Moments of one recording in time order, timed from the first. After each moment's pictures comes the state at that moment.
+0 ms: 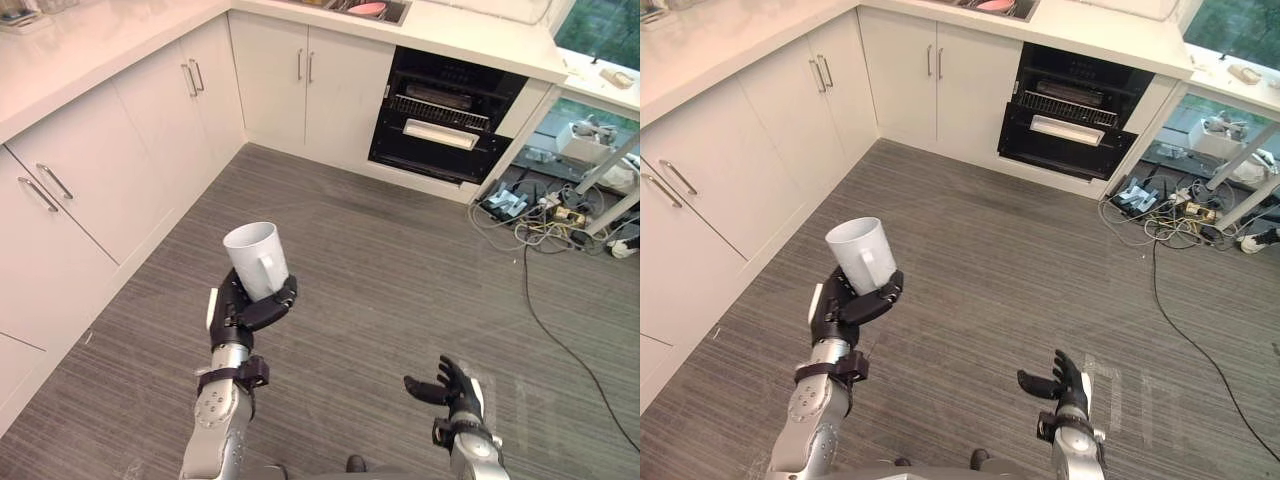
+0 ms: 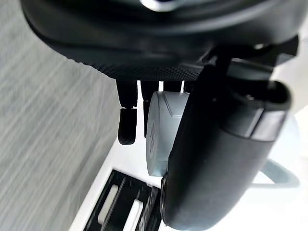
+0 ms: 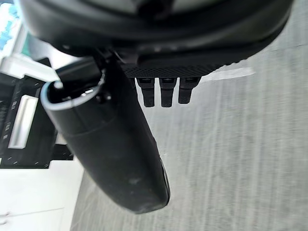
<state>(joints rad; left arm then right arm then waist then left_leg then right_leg) 0.21 0.05 -0.03 -0.10 -0.28 -0.12 0.16 0.09 -0.08 -0.16 0.63 0.06 -0.05 -0.18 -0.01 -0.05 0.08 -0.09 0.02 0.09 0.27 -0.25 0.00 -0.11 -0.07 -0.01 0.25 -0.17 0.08</state>
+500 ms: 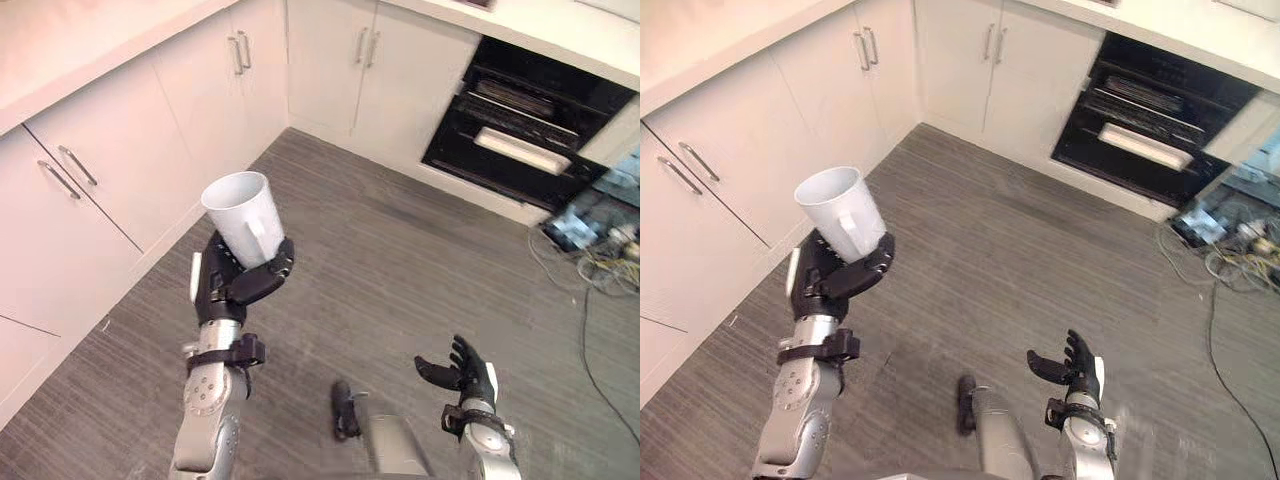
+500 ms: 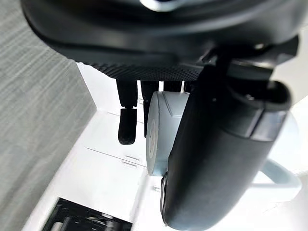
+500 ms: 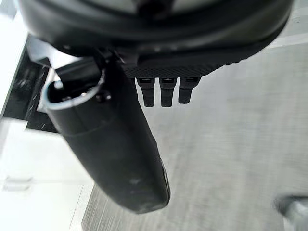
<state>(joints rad) 0.15 0.03 -0.13 -0.22 -0.25 -0.12 0.17 0.15 -0.10 -0.19 0.43 0.05 -0.03 -0.19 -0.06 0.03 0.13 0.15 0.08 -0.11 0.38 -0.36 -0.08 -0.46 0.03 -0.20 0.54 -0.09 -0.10</state>
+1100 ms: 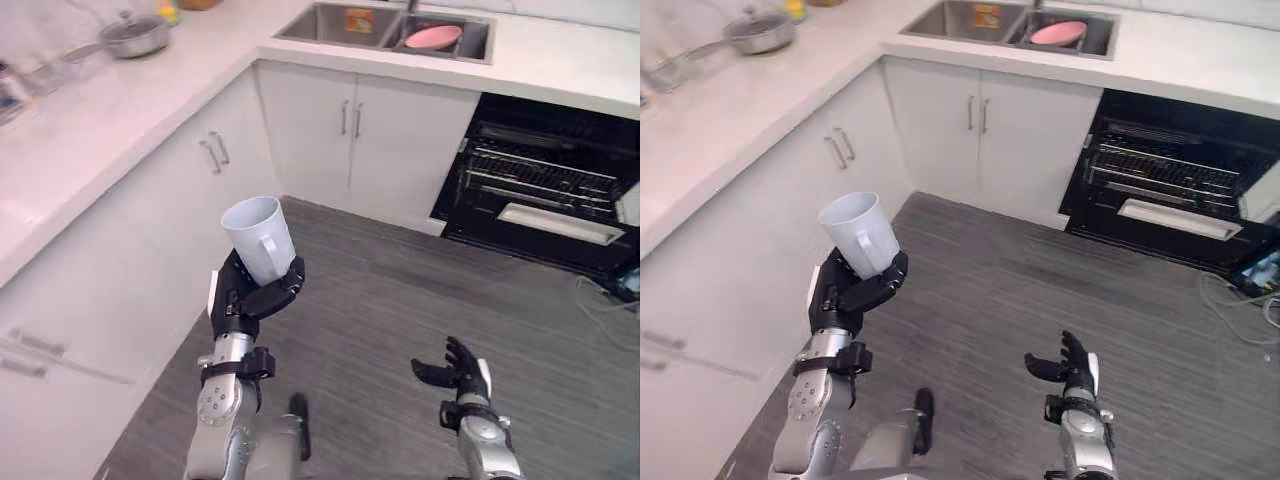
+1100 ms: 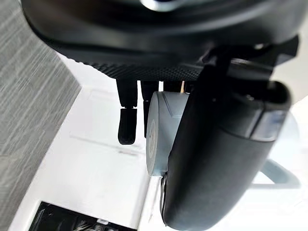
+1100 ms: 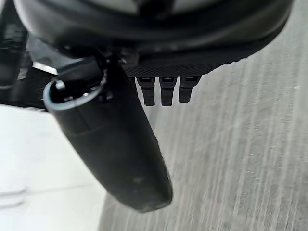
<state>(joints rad) 0.20 0.04 -0.11 -0.21 -0.25 -0.13 0.13 0.09 -0.10 -0.15 0.61 0.06 -0.03 -0.20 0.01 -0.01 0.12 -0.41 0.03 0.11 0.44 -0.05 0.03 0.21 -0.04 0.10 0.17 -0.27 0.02</state>
